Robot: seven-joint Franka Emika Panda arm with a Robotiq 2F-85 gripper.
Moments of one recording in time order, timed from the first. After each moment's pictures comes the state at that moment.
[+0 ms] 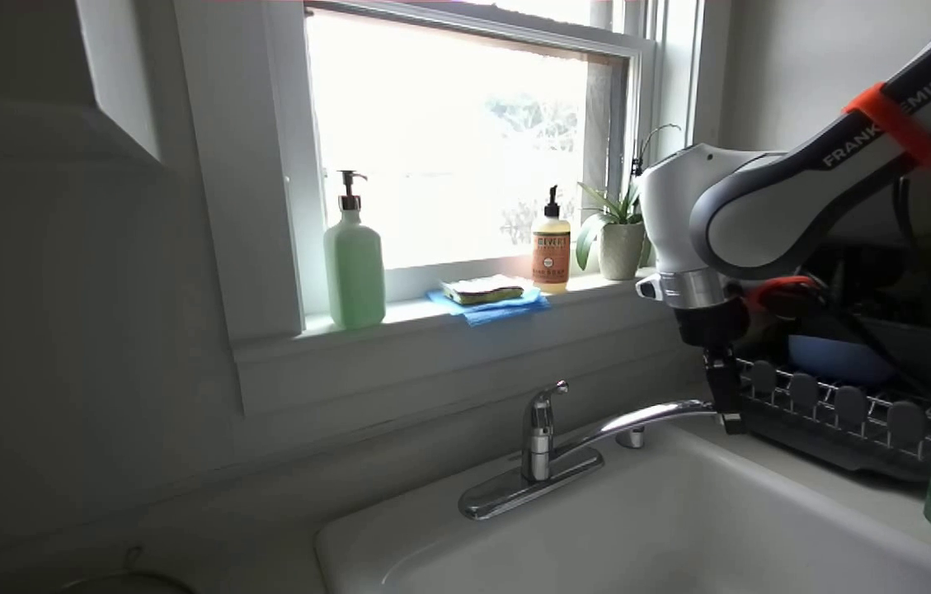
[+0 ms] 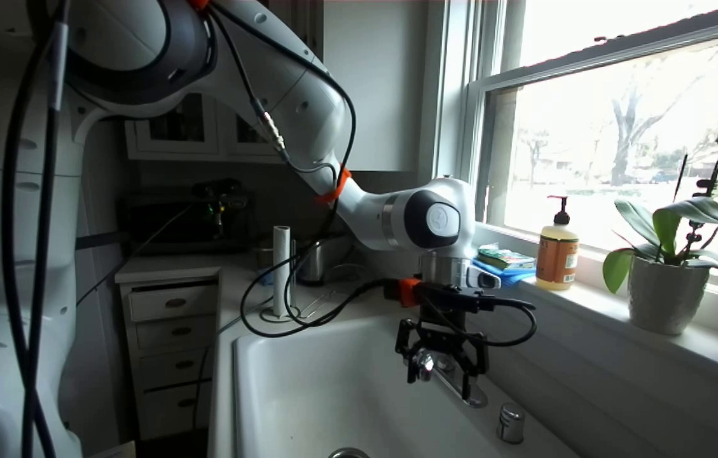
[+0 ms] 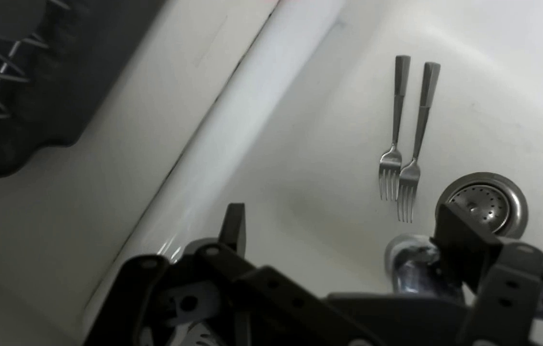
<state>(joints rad) -0.06 0.18 -0.06 -2.07 -0.29 2.05 -0.30</state>
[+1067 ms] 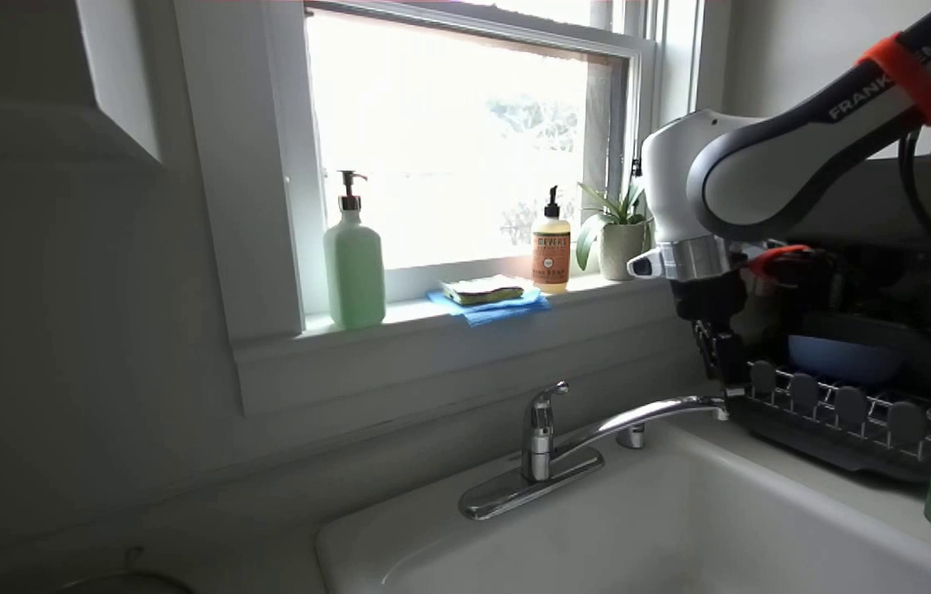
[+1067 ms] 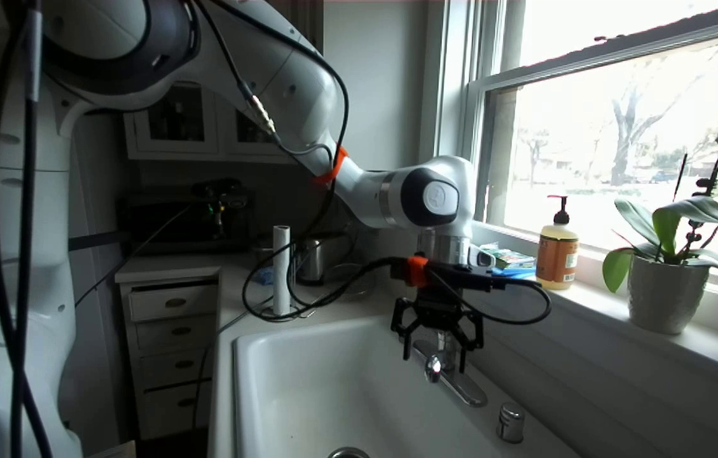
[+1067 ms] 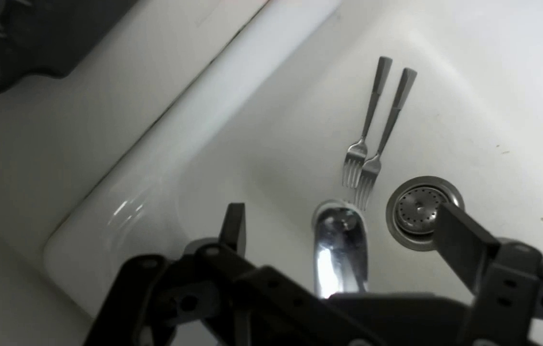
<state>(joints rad) -0.07 0.13 -0.03 -2.04 -0.22 2.00 -0.52</state>
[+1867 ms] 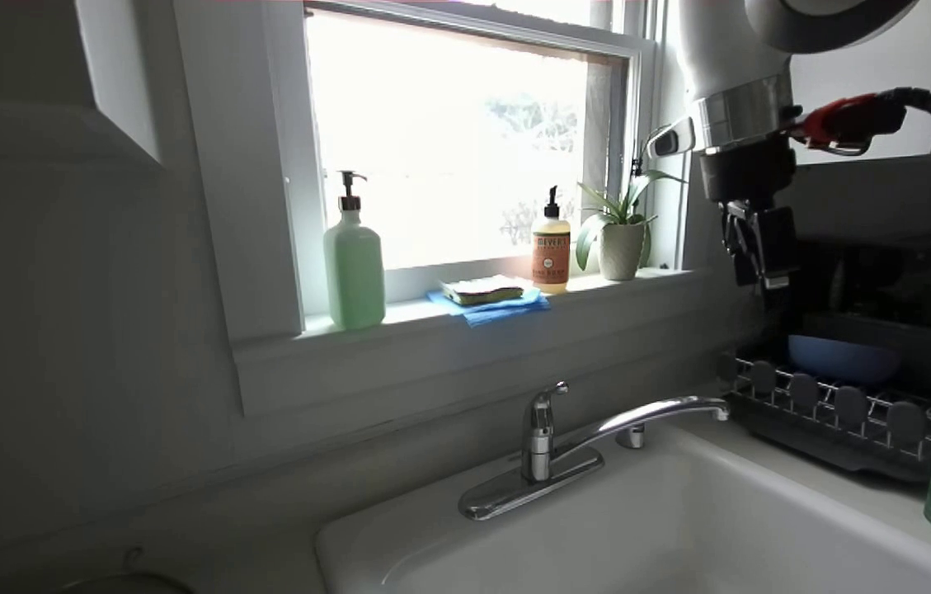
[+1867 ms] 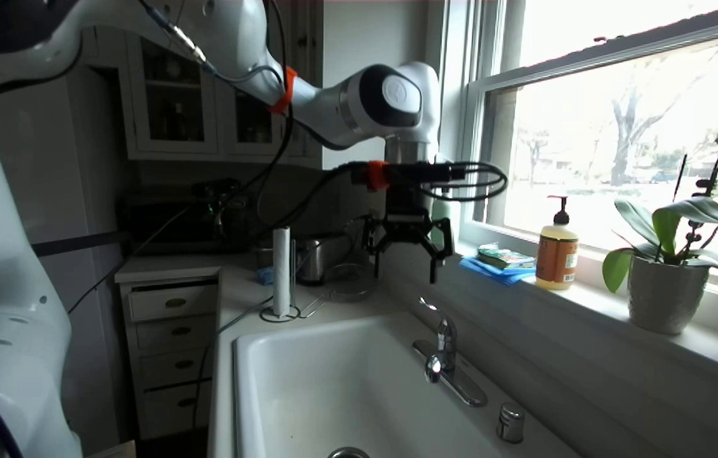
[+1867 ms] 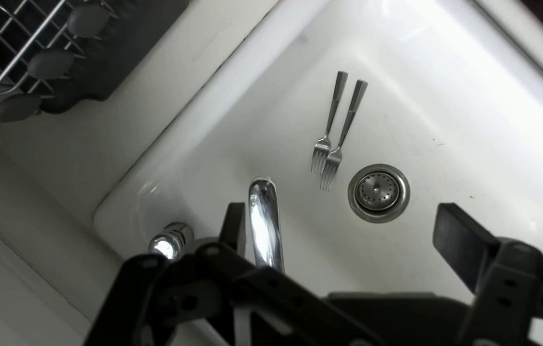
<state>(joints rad) -0.01 -0.12 0.00 -1.97 -0.21 1.71 -0.46</state>
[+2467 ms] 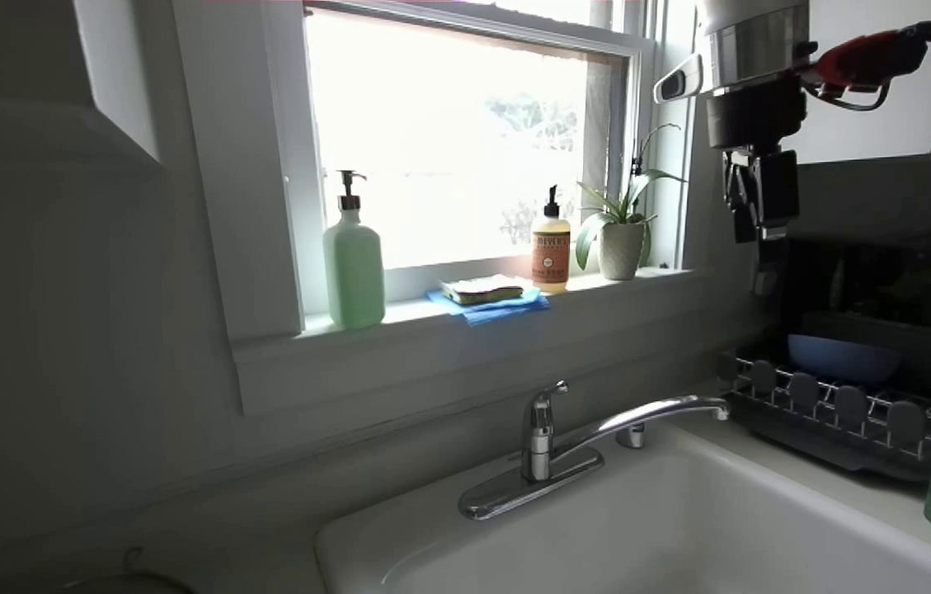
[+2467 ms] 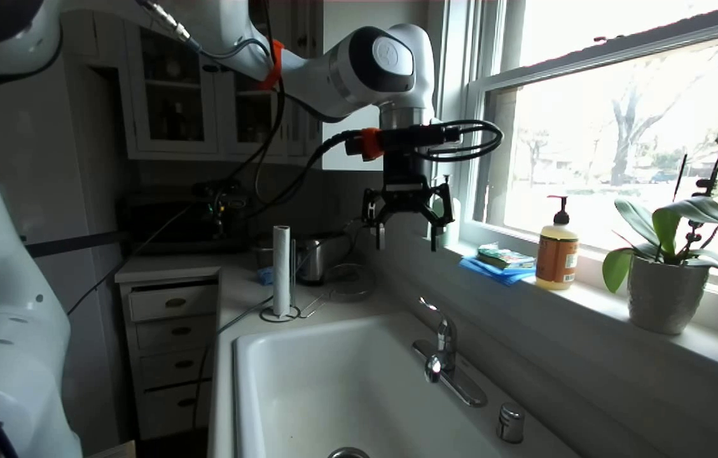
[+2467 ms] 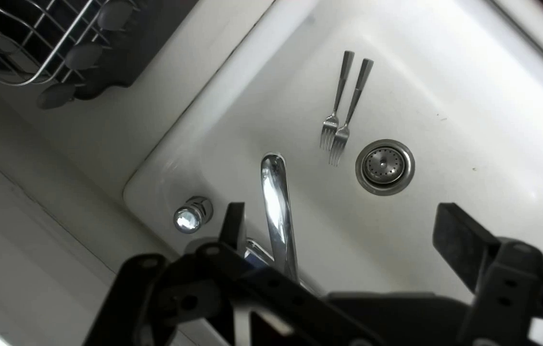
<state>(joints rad) 0.01 -0.16 0.00 -1.91 -0.21 1.68 -0.43</state>
